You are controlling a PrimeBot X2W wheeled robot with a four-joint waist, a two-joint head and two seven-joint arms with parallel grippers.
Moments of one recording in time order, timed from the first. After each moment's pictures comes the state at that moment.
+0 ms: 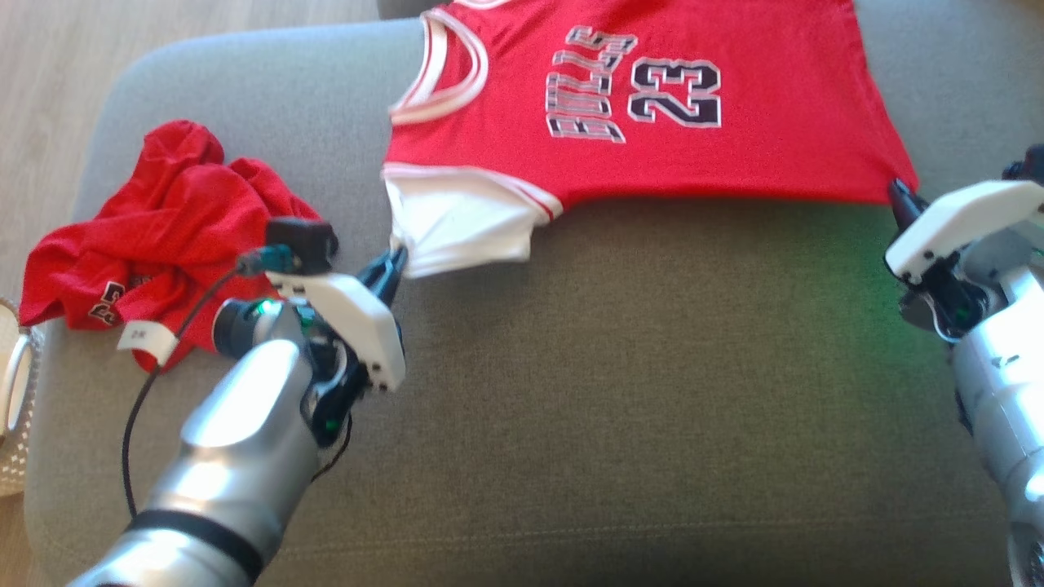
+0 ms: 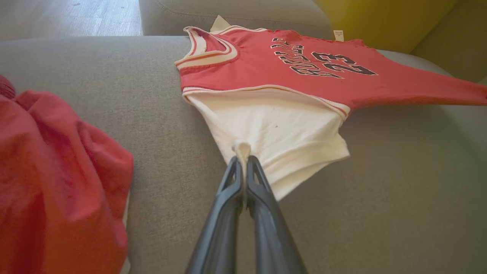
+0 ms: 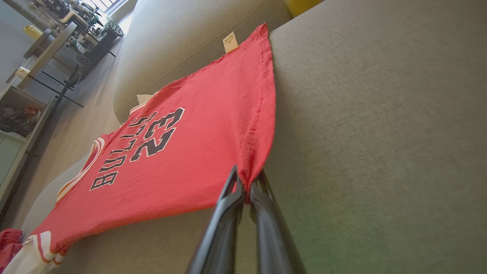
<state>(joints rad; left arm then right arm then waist) -0.71 0.13 -0.70 0.94 -0.71 -0.12 -0.11 -0.92 -0.25 0.08 1.29 0.72 0.13 0.01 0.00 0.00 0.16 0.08</state>
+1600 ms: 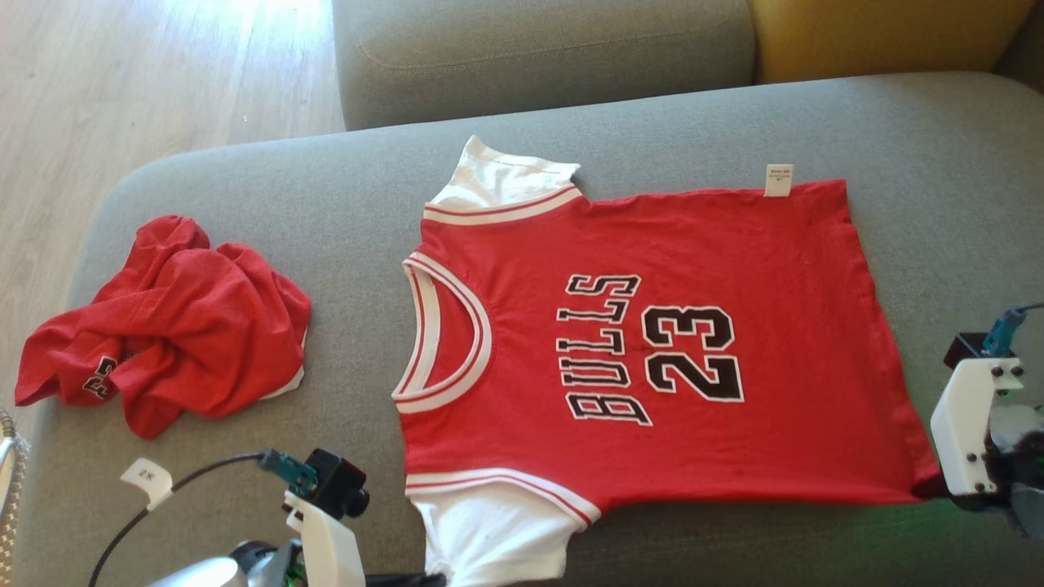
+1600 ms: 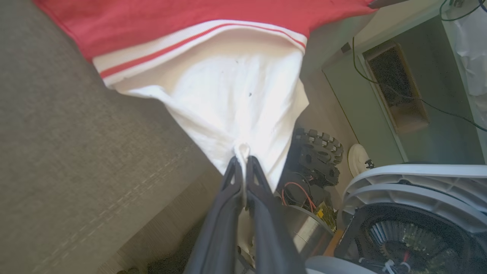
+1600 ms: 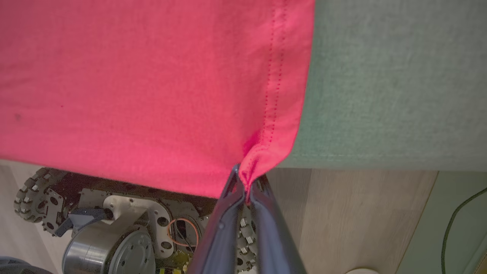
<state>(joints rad) -0.40 0.70 -1.26 0.08 -1.29 -0.12 0.30 -0.47 -0.58 0.45 0.77 0.85 0.13 0.97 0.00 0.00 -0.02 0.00</state>
